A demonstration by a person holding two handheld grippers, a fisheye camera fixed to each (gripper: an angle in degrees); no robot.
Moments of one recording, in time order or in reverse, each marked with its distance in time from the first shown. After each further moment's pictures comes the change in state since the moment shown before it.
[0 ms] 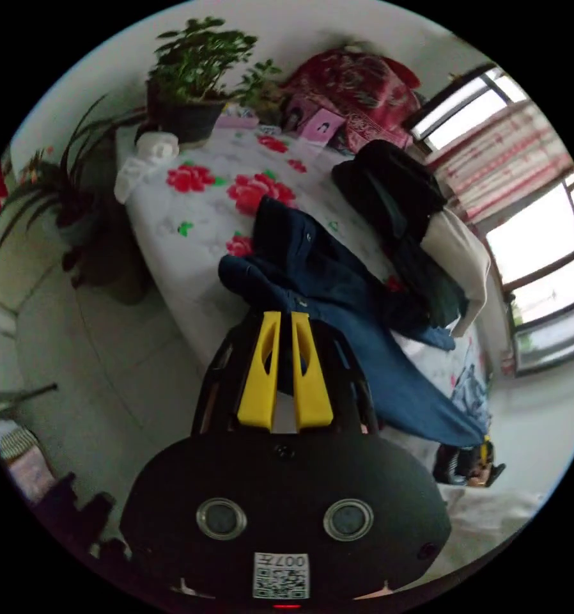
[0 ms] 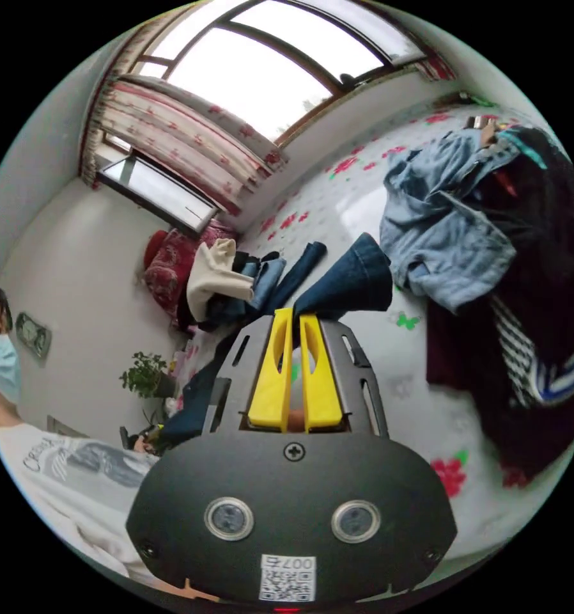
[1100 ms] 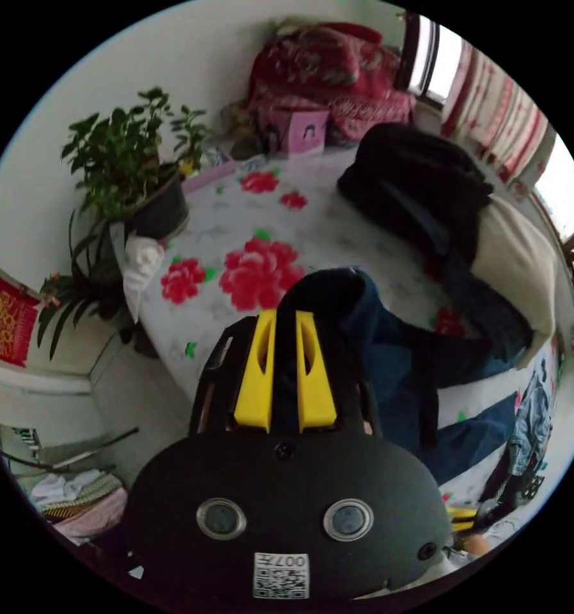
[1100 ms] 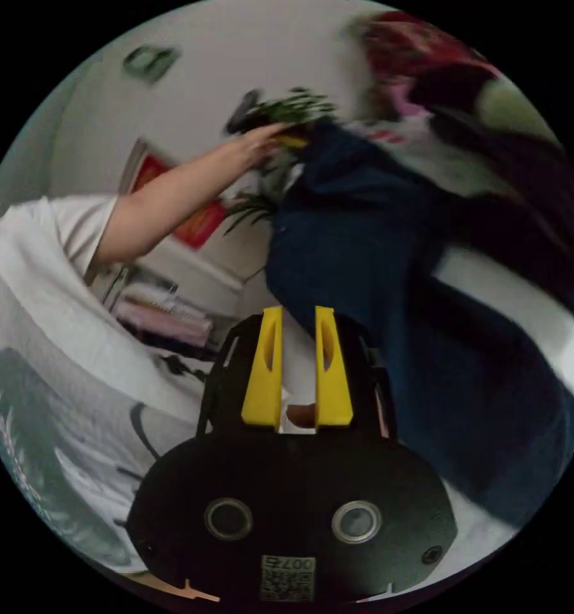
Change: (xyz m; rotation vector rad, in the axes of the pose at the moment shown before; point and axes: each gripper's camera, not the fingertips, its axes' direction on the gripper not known) left arm 0.103 -0.142 0.141 -0.050 -0.341 0.115; right arm -0.227 0.170 0.350 -0.953 -0.452 -0.786
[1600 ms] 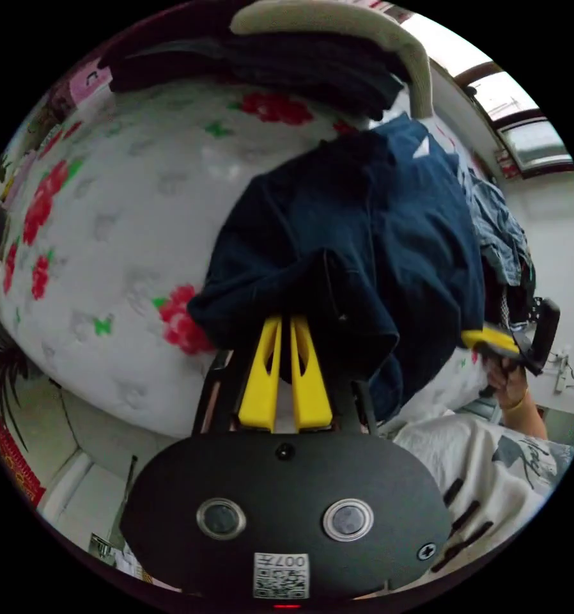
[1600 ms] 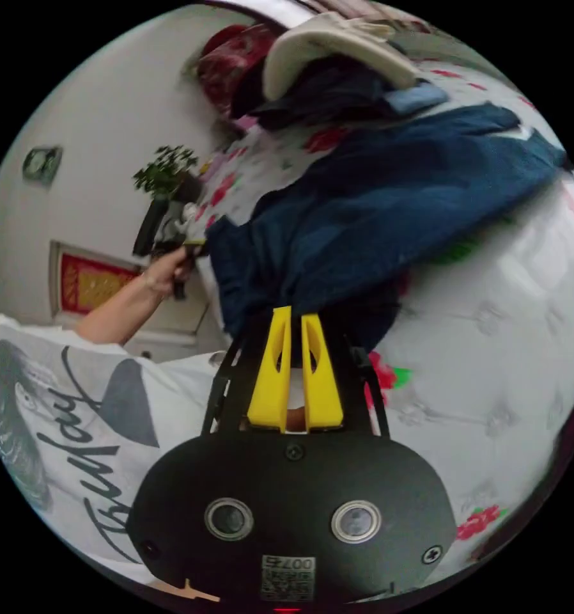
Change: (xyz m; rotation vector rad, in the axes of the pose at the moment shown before) left arm 0.215 0.212 0.111 -0.252 0.319 0.551; right arm 0.013 0.126 -0.001 0.127 0.170 0.391
